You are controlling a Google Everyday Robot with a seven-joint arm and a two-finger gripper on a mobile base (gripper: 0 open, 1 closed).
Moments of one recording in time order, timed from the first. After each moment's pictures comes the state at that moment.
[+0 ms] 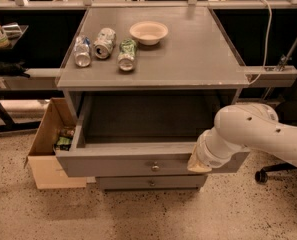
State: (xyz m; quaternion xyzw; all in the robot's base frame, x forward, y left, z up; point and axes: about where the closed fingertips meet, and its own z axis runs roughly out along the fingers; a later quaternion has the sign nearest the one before) arm 0.491 -0.146 0.632 -0.67 0.72 0.03 0.16
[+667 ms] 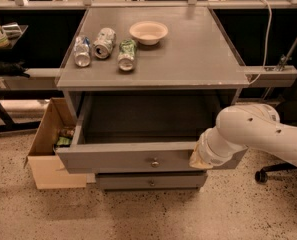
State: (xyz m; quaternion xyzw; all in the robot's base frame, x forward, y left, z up) arm 0.503 -0.154 0.630 -0.66 0.73 0.02 0.17
